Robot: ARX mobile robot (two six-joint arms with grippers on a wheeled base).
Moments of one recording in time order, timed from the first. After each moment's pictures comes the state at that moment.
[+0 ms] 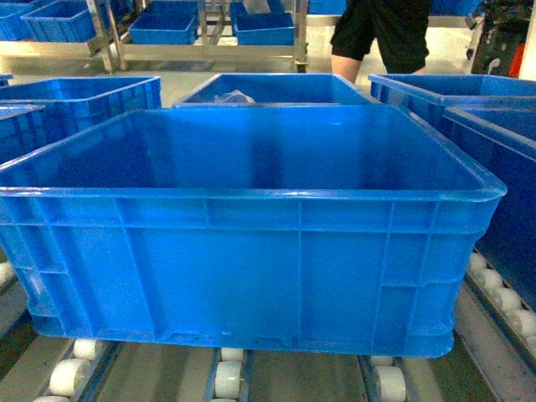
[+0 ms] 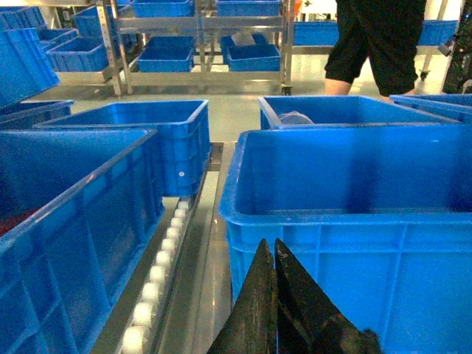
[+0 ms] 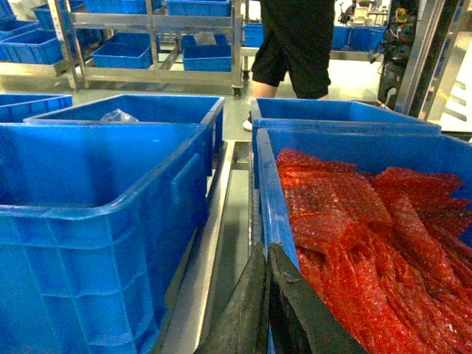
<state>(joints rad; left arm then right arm) 0.00 0.41 0.02 0.40 0.00 0.00 0.00 0.37 0.01 0.37 0.00 0.01</state>
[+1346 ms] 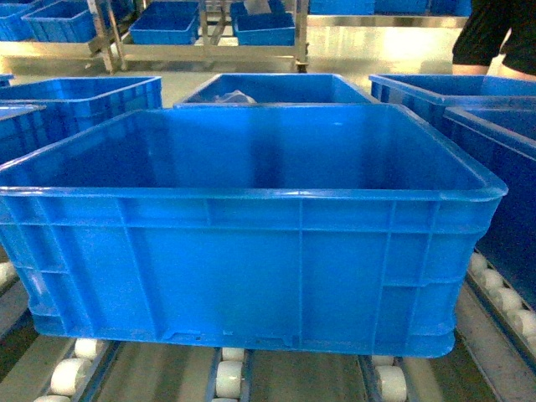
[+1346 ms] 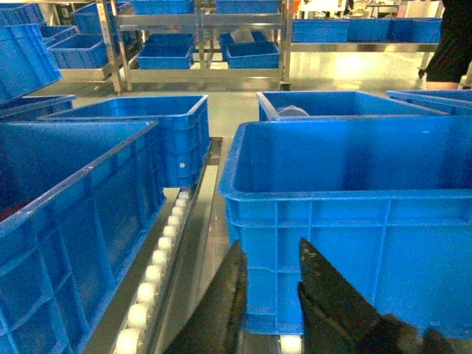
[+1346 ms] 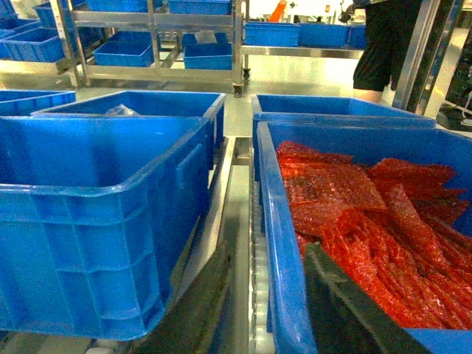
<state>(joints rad) 0.00 0.01 0.02 -0.01 0.00 0.00 0.00 0.00 0.01 0.00 0.00 0.00</state>
